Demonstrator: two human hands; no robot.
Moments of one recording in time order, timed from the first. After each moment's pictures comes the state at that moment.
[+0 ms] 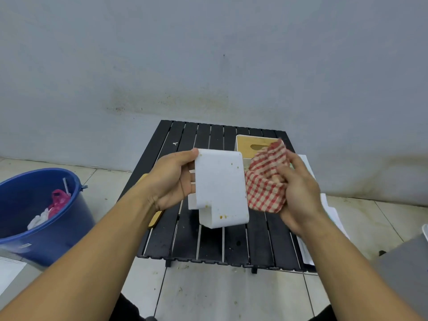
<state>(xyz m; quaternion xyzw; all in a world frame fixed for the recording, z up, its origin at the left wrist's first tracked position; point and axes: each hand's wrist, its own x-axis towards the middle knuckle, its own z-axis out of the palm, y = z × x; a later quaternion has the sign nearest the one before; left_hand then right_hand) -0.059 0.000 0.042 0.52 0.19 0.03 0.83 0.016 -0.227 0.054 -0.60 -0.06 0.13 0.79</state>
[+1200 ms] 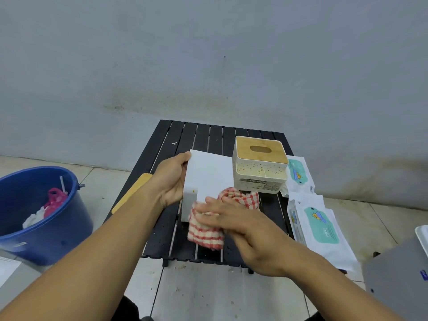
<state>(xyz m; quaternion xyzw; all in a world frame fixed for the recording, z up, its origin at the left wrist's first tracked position) -0.041 0.006 0.023 0.45 0.28 0.08 0.84 -0.031 -0.228 0.023 -0.74 -0.58 0.13 0.31</state>
